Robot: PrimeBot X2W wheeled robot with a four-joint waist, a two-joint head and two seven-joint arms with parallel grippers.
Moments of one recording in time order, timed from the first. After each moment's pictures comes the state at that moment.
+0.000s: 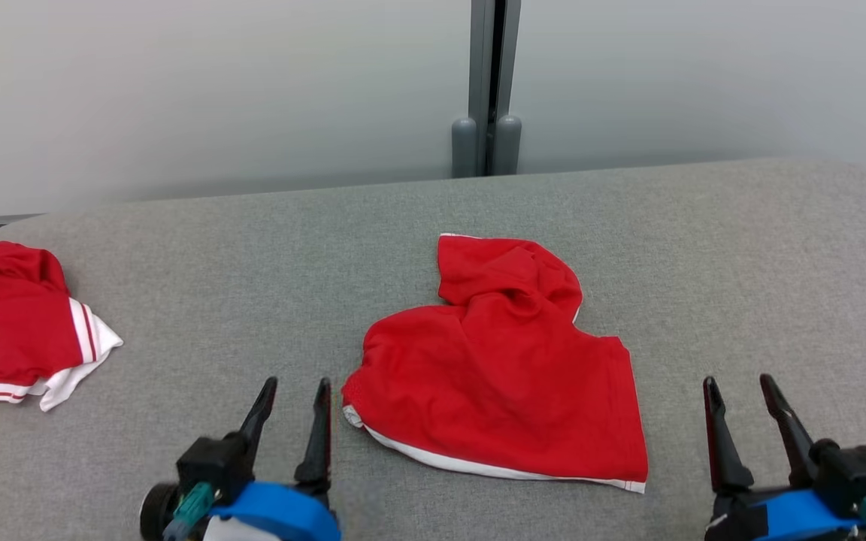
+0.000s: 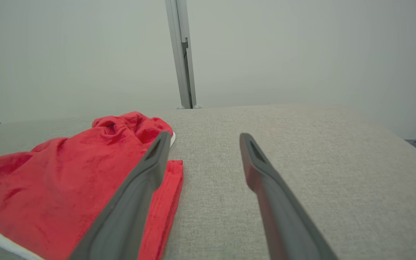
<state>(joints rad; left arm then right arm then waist) -0.13 0.17 -0.43 0.36 -0.47 0.04 -0.26 -0.01 -0.05 -0.08 0.23 0.11 0.13 -0.26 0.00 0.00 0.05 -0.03</state>
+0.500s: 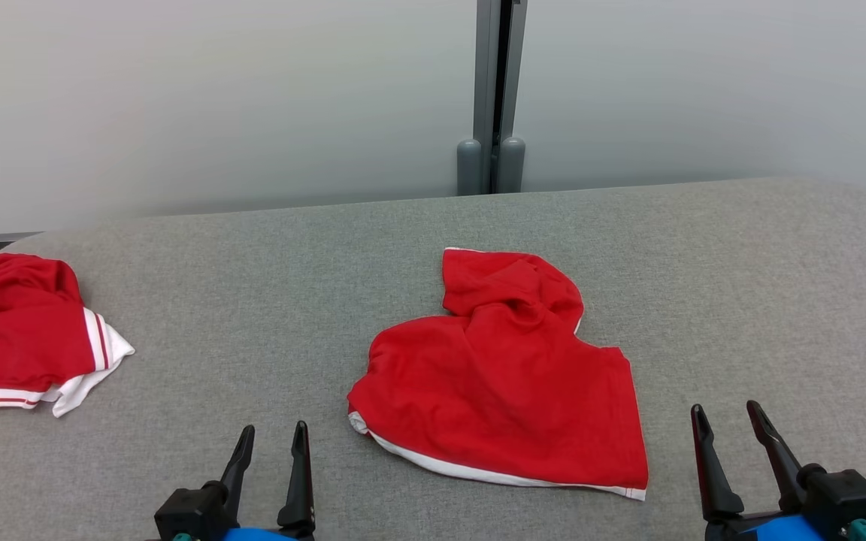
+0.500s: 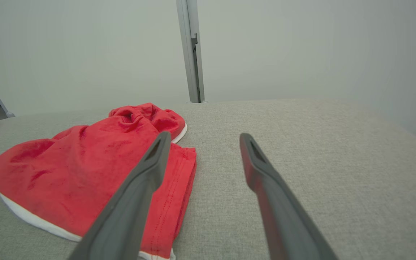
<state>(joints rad) 0.02 0.12 -0.31 0.31 -0.43 0.03 -0.26 0.05 -0.05 -0.04 0.21 0.11 0.13 -0.26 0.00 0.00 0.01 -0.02</state>
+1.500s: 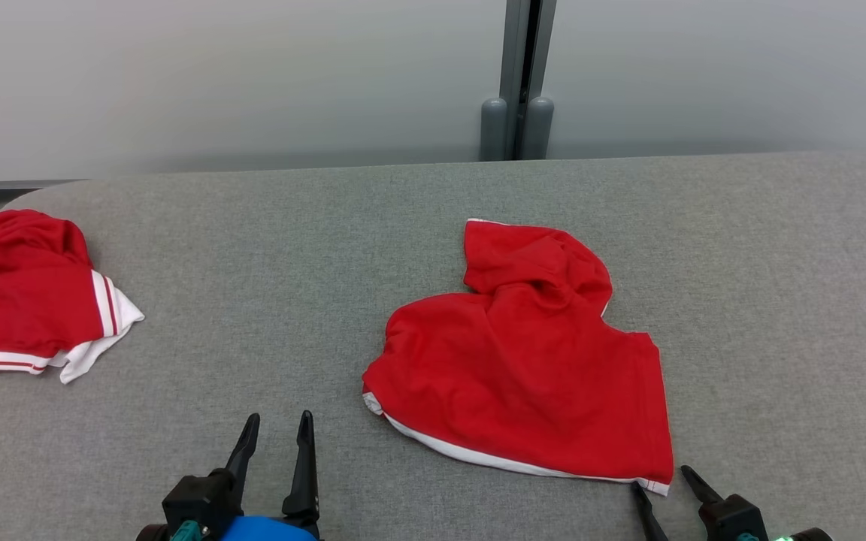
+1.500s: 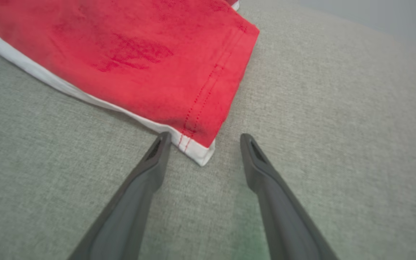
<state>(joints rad) -0.01 0.09 -0.27 0.35 -0.37 -0.01 -0.26 0.00 -0.05 0.03 0.52 -0.17 0.13 -0.24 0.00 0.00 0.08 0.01</state>
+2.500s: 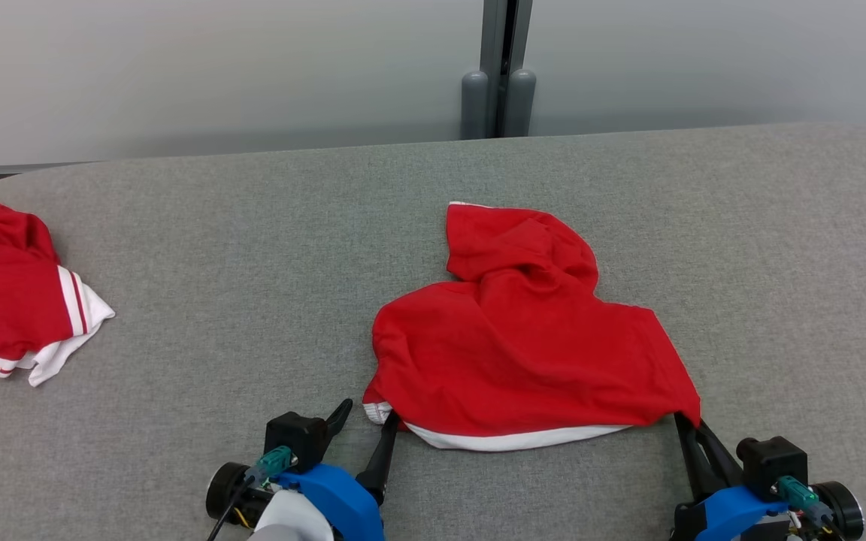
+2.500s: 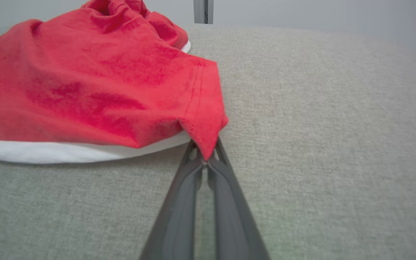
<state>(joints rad) -0.27 0.09 -0.53 0.68 -0.43 -0.13 -0.16 -0.12 -0.05 -0.02 0.53 -0.01 0.13 -0.26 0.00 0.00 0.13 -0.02</state>
